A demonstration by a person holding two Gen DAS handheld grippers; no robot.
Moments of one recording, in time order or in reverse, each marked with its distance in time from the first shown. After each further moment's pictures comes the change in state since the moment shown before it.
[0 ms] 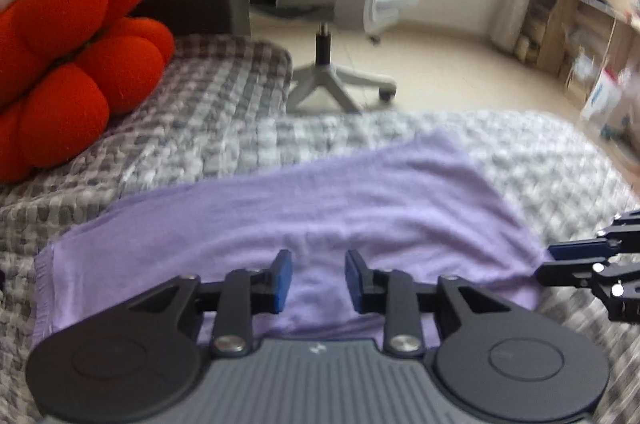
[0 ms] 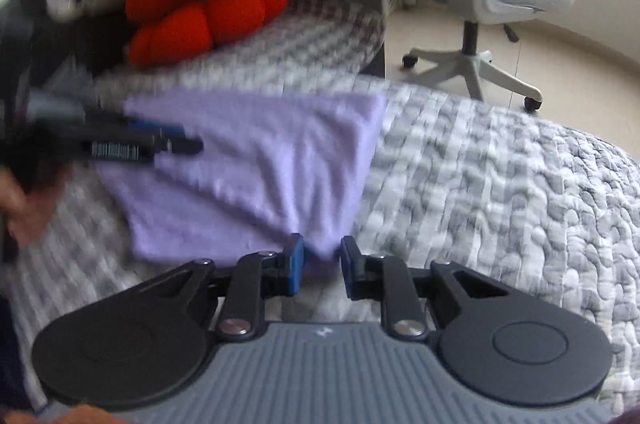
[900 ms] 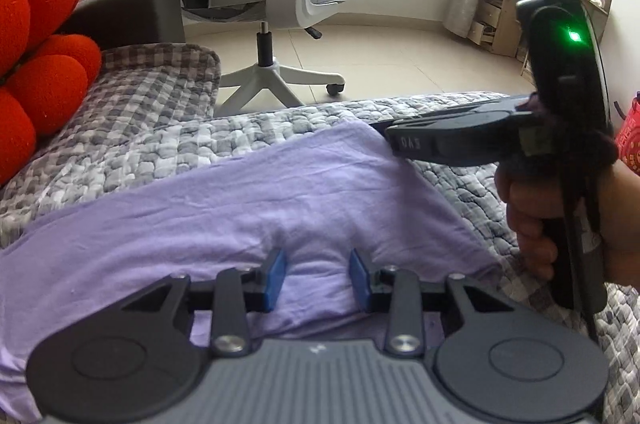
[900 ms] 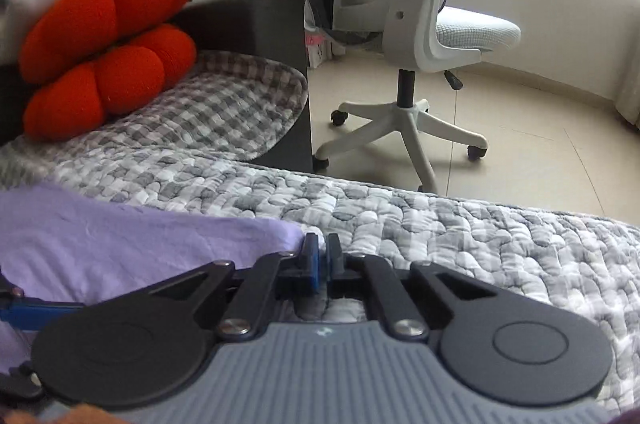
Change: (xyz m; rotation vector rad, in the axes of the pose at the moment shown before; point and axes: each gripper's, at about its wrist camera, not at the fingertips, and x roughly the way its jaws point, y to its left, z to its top) left arm 0.025 -0.049 -0.004 0.093 0.018 -0.103; right arm 0.100 -0.028 0.058 0.027 -0.165 -0.212
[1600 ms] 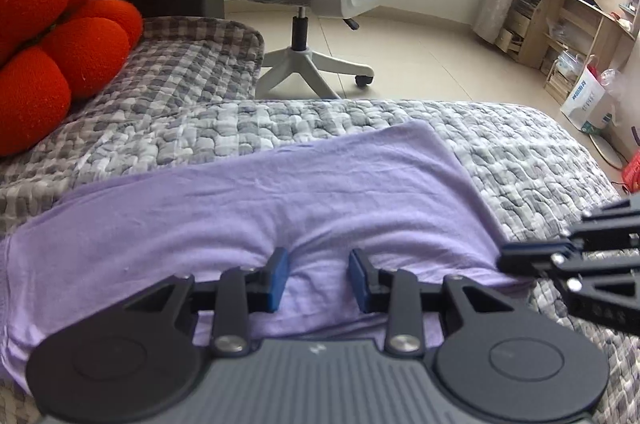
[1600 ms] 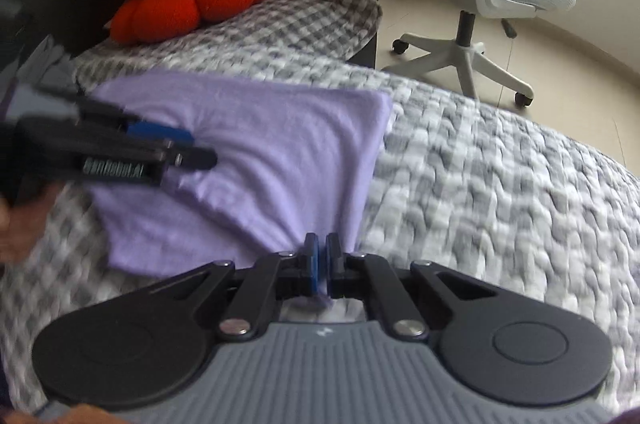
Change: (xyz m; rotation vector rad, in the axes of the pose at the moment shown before) left arm -0.006 0.039 0.001 -0.110 0.049 0.027; right arm -0.091 0.019 -0.035 -0.135 0.254 0.145
